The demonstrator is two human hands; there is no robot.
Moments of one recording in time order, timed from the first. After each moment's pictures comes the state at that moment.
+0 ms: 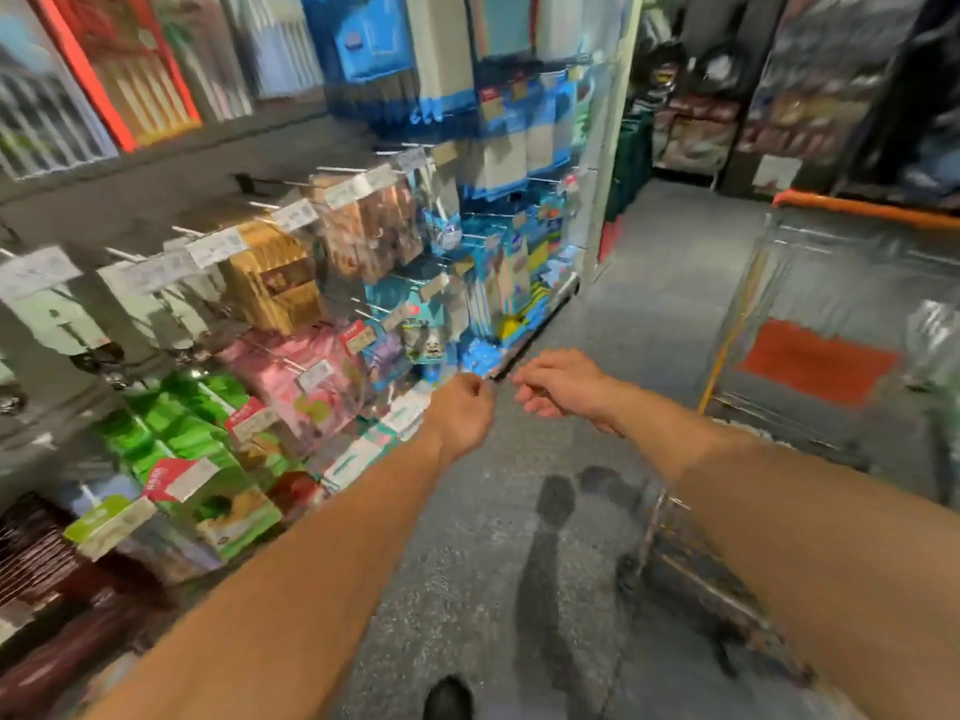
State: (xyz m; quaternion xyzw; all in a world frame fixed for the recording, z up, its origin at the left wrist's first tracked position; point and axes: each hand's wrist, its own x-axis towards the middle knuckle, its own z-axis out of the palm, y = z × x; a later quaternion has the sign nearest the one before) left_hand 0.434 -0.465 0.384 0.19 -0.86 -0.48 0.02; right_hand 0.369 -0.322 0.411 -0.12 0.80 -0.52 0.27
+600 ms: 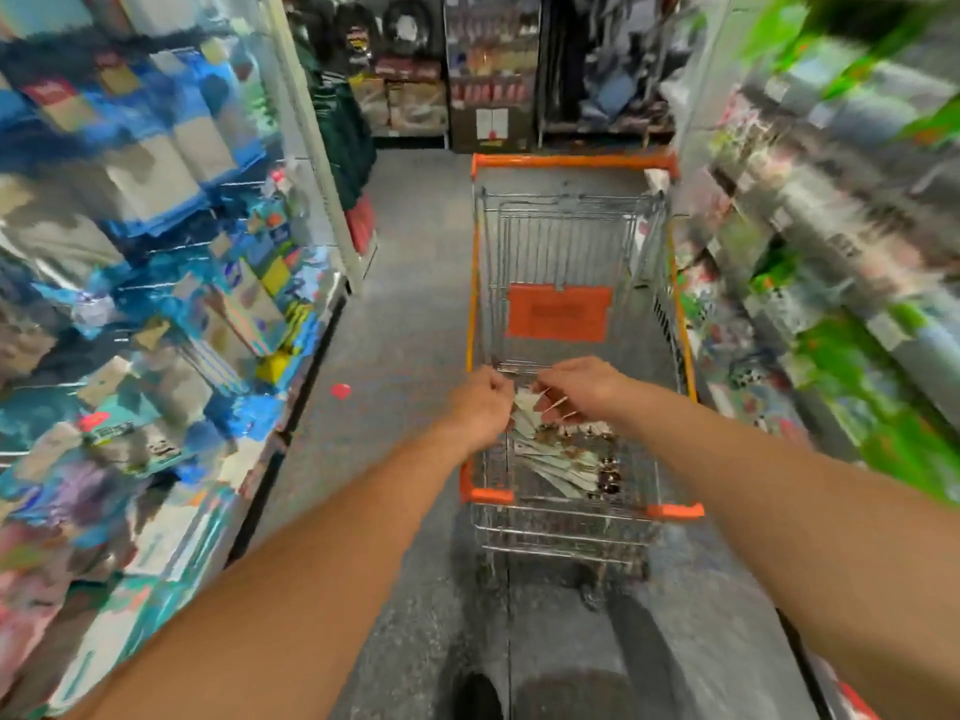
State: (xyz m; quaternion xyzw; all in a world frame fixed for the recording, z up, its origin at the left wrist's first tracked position) left_hand 0.214 -0.160 0.343 -0.02 -0.85 -0.49 -0.19; right_hand 0.242 -0.008 0.375 0.18 0.80 -0.55 0.18
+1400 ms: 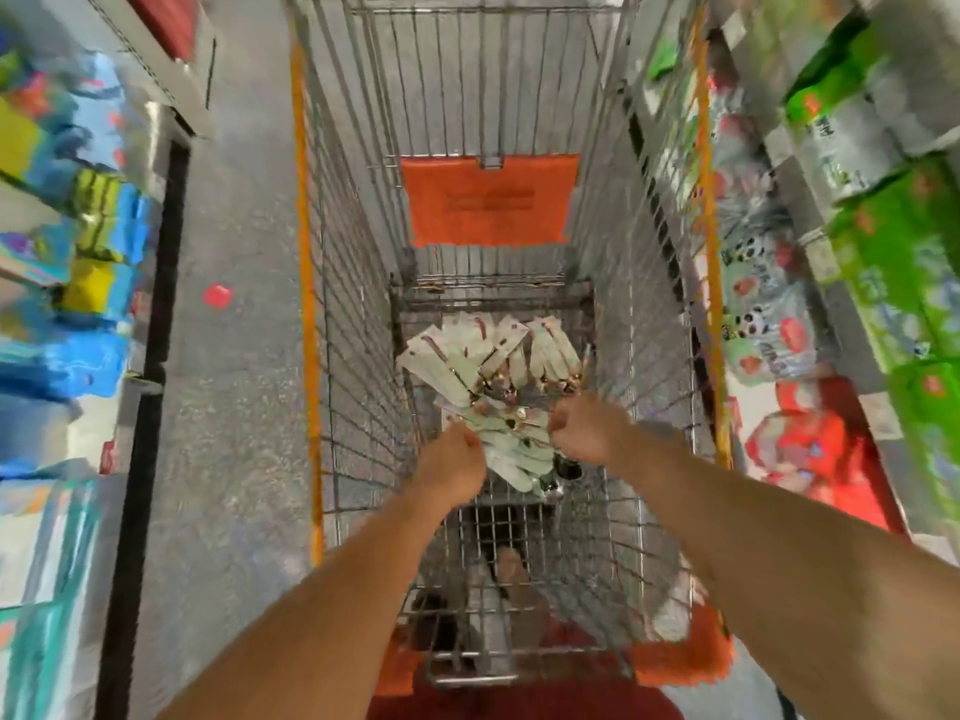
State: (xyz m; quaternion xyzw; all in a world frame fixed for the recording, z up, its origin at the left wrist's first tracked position) left_hand 0.063 -0.026 0.119 0.02 -0.86 -0.29 -0.43; right_hand 0.092 0.158 0.128 0.22 0.86 -0.28 0.38
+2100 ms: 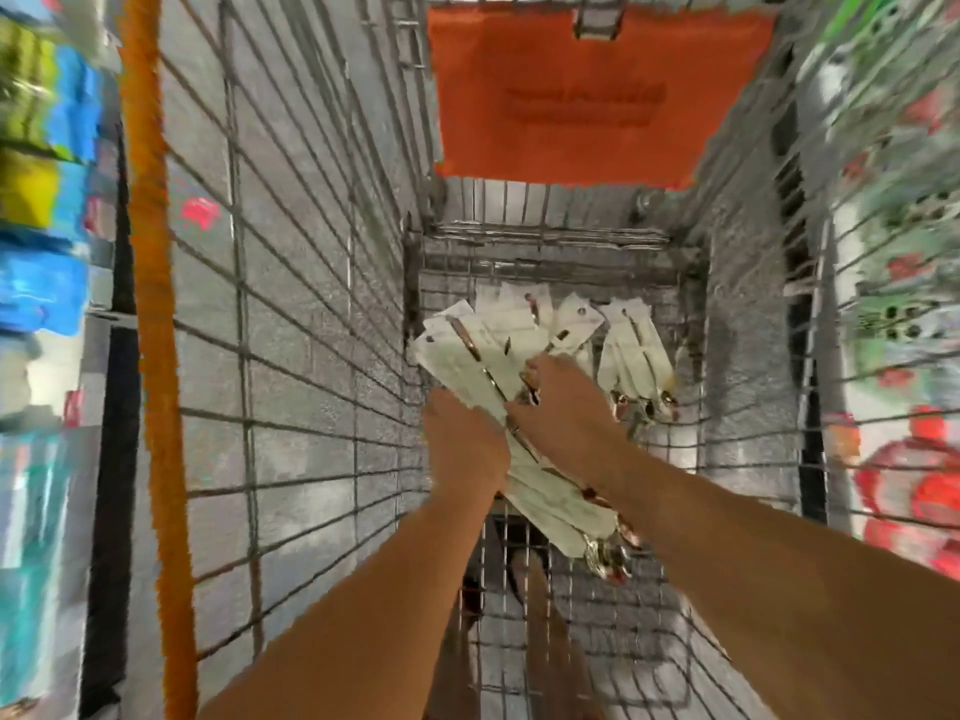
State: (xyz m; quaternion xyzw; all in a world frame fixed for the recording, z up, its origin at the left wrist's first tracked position) left_hand -0.028 0.003 -0.038 0.19 -0.89 -0.28 -0.31; right_hand -0.024 0.117 -0.039 0.19 0.89 -0.30 0.29
